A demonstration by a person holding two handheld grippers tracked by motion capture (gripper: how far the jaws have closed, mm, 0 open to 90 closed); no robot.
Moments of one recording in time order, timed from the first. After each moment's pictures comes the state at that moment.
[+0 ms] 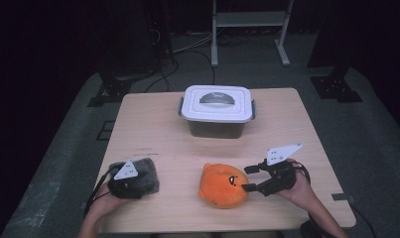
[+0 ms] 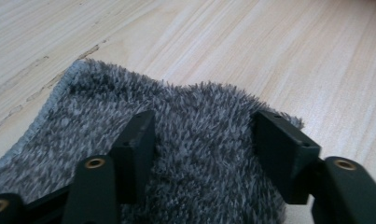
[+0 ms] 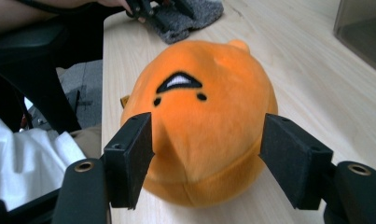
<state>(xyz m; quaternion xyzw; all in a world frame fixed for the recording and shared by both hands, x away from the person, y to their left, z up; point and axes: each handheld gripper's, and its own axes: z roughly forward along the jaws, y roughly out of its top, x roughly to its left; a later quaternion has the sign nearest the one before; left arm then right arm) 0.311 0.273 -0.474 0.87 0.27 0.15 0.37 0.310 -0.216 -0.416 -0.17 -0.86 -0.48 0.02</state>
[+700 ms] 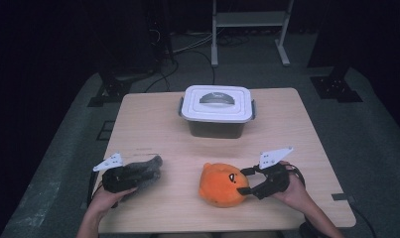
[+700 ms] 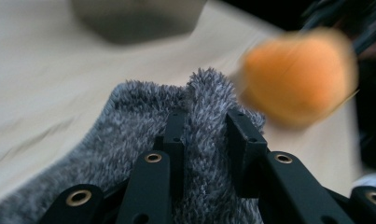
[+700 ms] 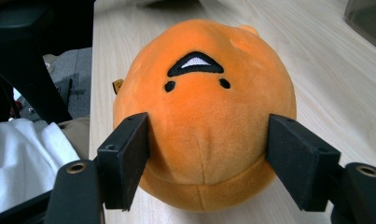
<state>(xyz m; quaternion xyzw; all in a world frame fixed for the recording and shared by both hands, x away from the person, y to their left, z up) 0.311 0.282 -0.440 0.77 0.30 0.05 0.57 0.311 -0.201 -0.428 -0.17 -0.87 -0.46 0.01</state>
